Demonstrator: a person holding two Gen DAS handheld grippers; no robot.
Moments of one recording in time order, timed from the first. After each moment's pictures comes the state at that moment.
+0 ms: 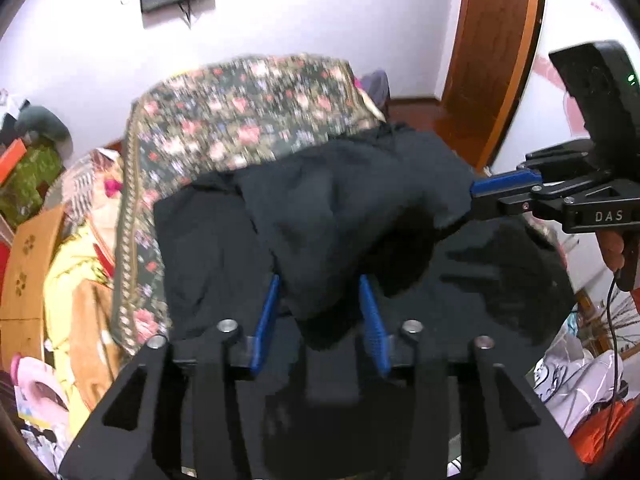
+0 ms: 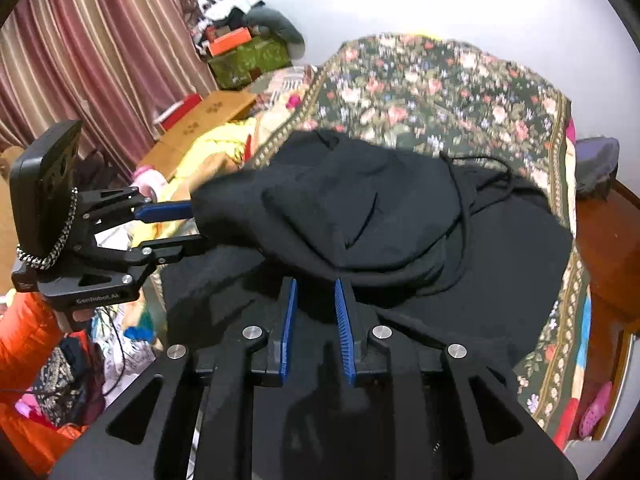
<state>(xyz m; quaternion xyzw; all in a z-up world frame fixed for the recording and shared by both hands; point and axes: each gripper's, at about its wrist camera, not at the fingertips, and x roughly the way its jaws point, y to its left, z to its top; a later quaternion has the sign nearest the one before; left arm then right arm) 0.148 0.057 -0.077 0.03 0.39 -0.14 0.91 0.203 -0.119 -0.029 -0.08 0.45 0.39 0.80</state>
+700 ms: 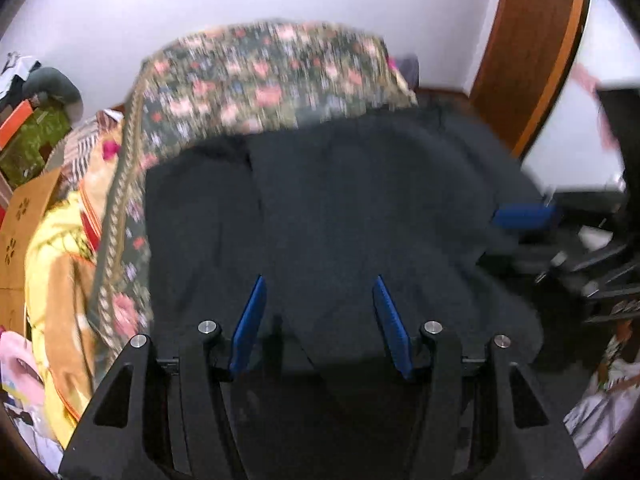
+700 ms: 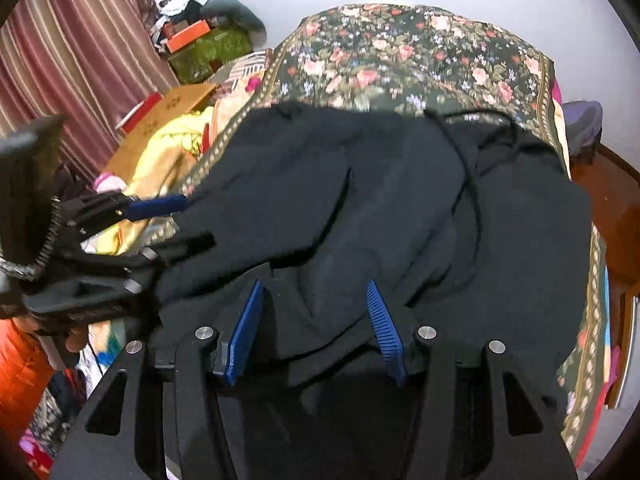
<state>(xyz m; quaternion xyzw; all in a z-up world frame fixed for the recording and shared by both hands) 0.203 0.051 -0.155 0.01 0.46 -0.10 0.88 0.215 -0.098 -0.114 -0.08 0.49 0.33 0.80</state>
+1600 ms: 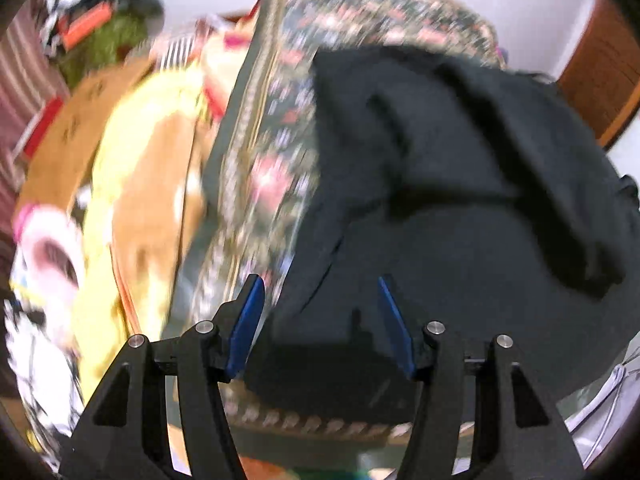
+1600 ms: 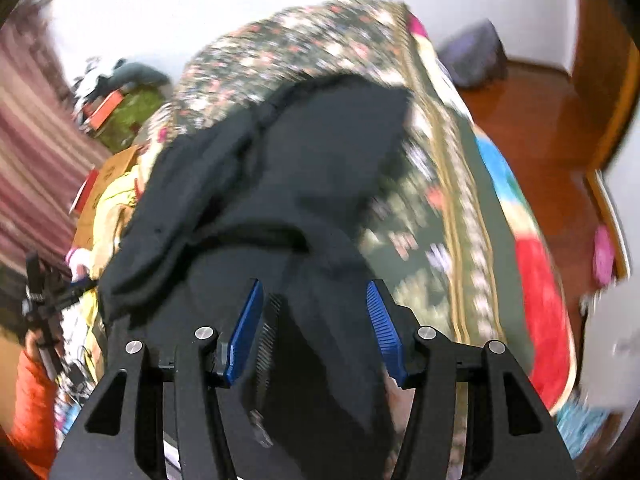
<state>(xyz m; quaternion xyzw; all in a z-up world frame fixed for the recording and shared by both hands) 0.127 0.223 -0.215 -0.07 0.53 0.03 0.84 0.186 -0.251 -0.114 0.07 0.53 0.17 0.83</state>
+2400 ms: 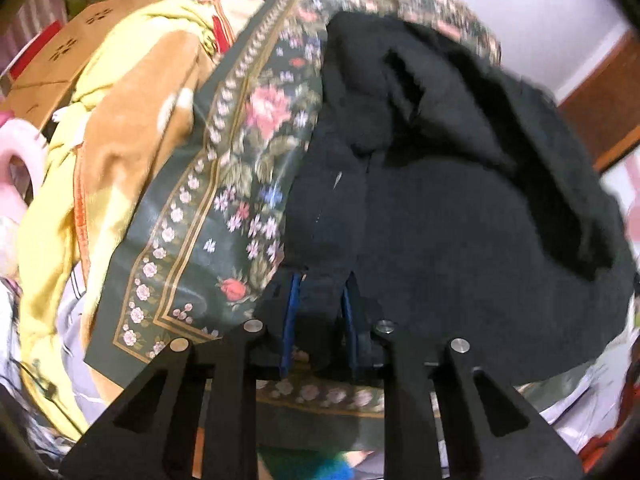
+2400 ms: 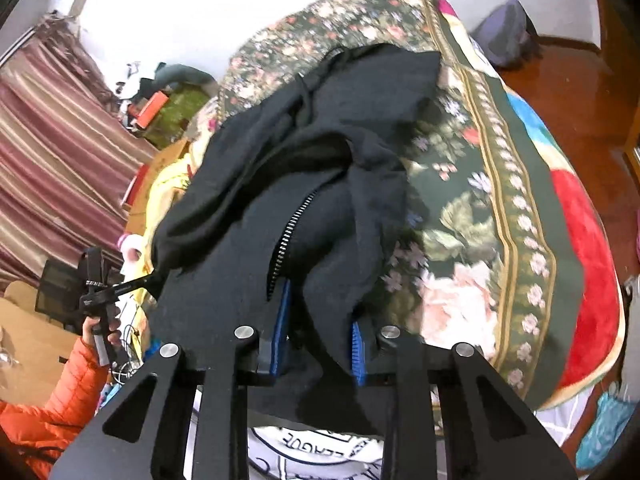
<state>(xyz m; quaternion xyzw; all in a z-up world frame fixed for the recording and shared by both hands) 0.093 0.225 -0.240 -0.19 0.52 0.00 0.83 0.156 -0.246 -0.111 0.12 0.51 0.28 0.81</state>
